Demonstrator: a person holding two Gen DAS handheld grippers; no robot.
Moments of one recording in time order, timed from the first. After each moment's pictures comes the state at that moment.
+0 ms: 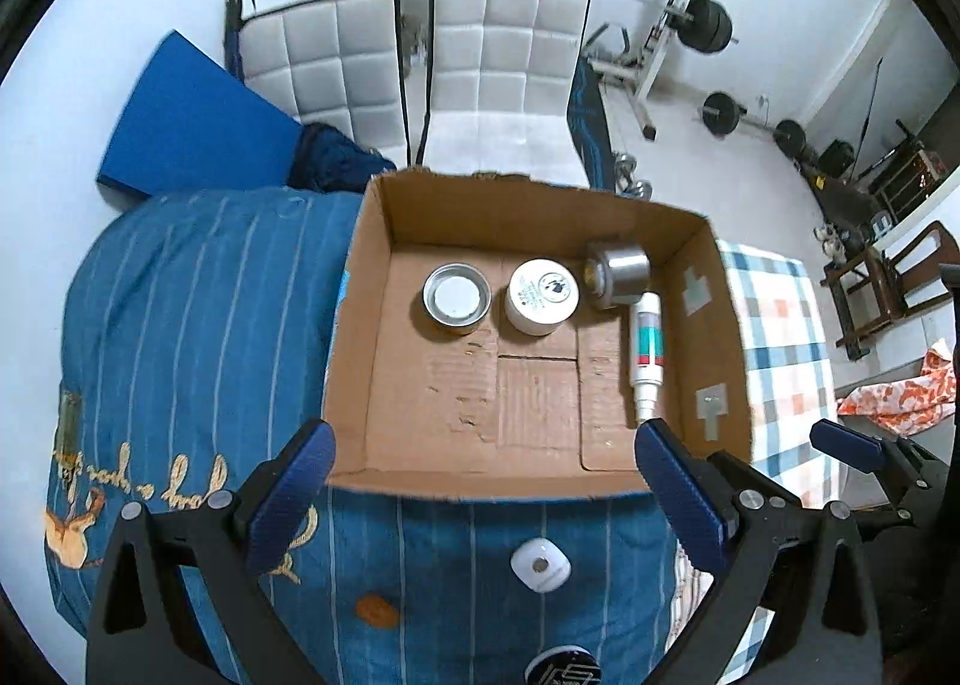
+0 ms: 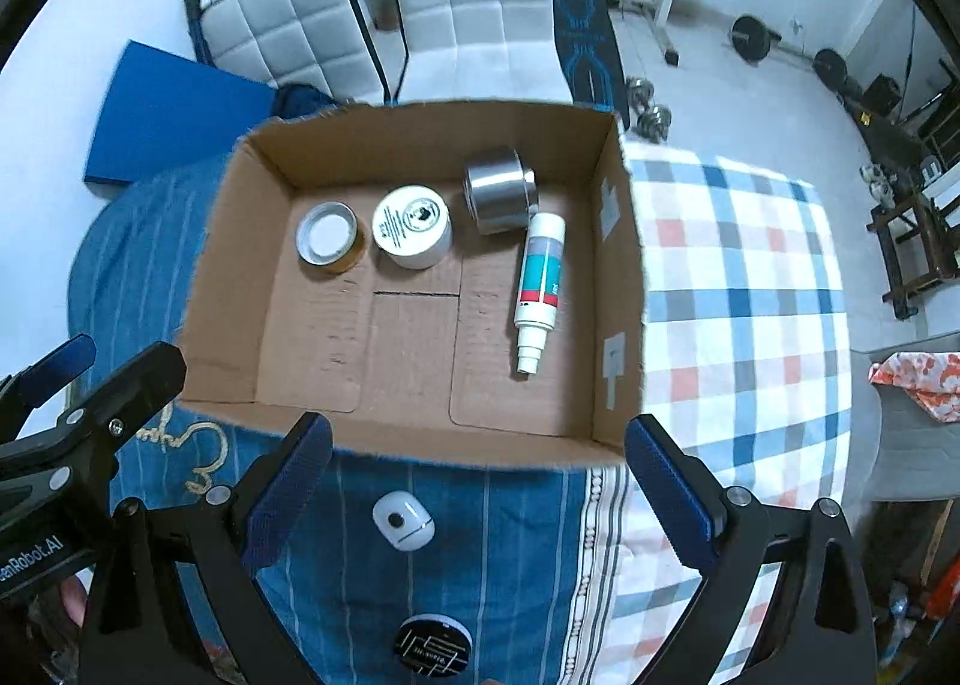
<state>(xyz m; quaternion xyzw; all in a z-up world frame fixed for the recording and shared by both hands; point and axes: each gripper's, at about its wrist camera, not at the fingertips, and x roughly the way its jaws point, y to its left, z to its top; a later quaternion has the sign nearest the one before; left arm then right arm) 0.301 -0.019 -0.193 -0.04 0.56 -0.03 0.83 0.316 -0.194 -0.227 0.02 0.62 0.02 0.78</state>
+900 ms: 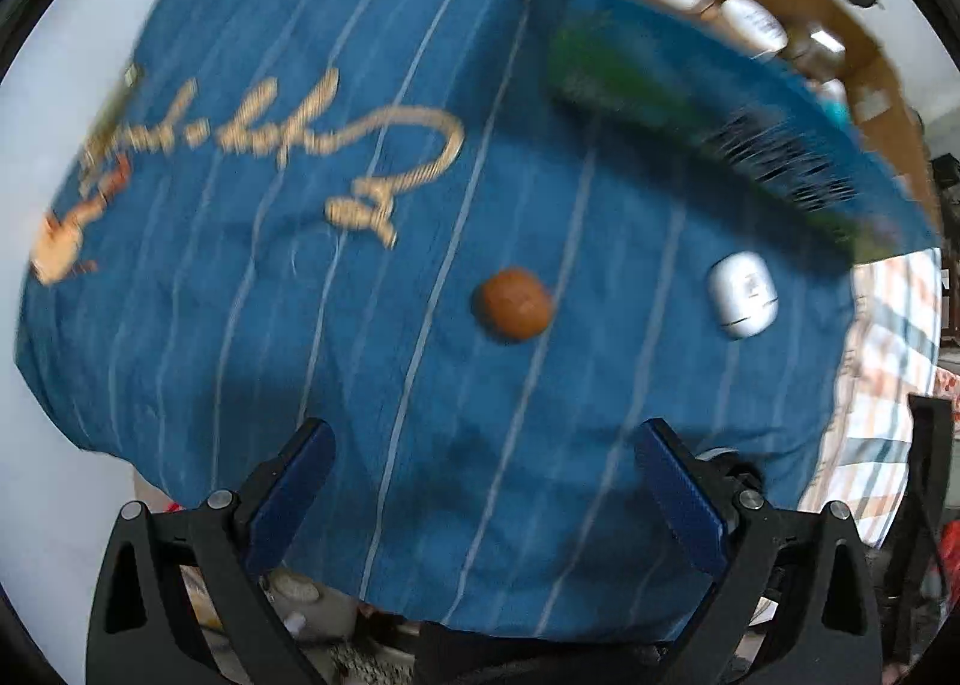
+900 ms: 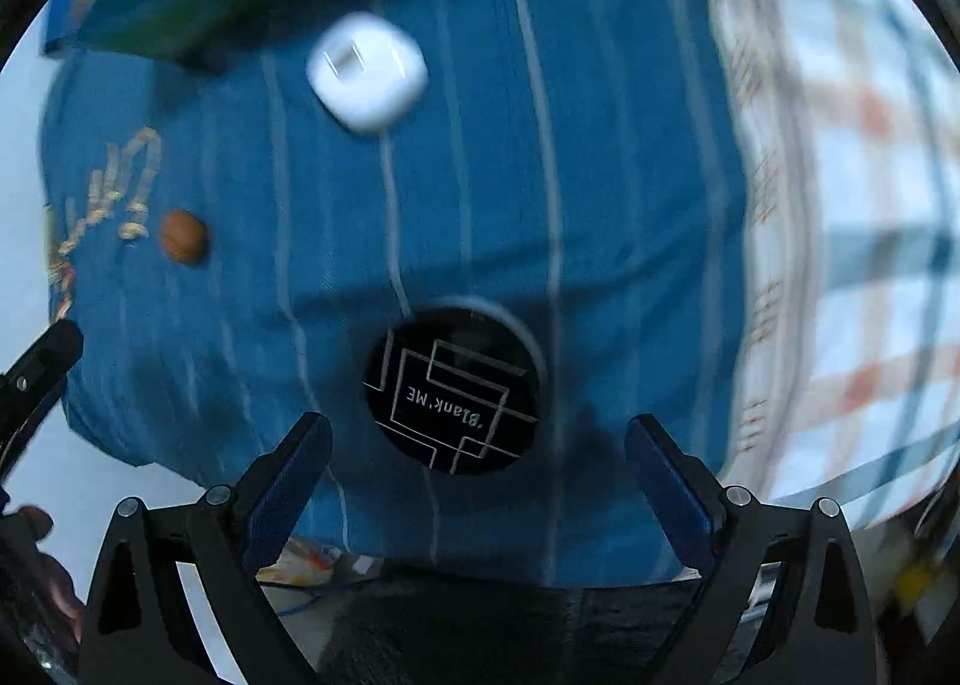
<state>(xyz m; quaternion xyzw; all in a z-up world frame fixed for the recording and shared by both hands) 0.139 0.068 -0.348 -0.09 0.70 0.10 0.71 0.122 -0.184 -0.424 0.12 0.79 0.04 0.59</state>
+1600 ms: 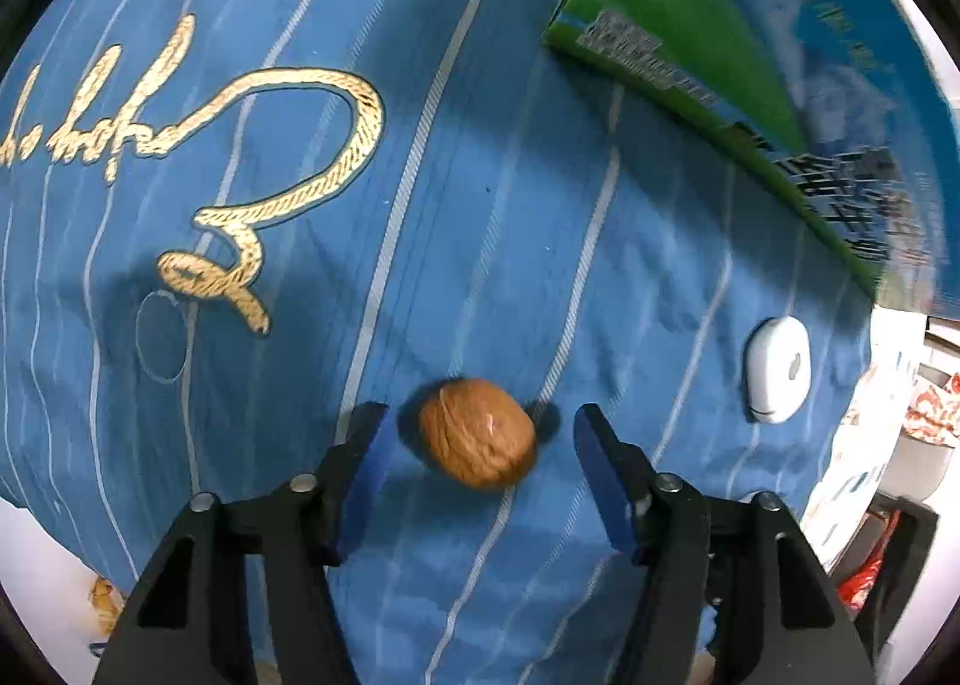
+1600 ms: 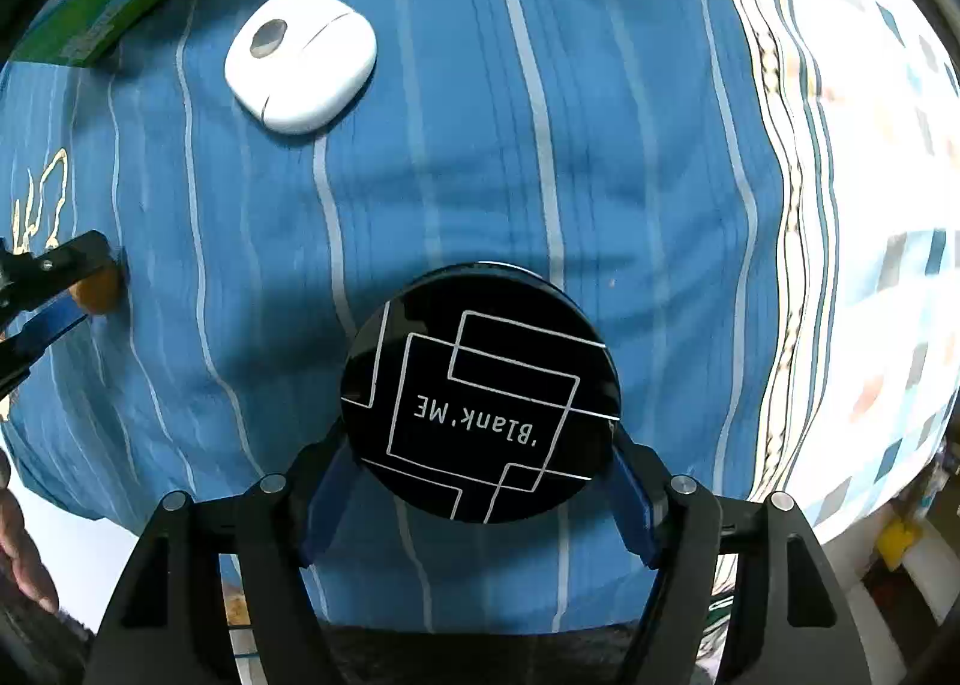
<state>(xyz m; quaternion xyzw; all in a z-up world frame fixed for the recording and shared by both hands) 0.200 0.076 -0.441 -0.15 0.74 0.03 0.66 0.105 -0.170 -0.455 0.08 0.79 -0.03 0.60</state>
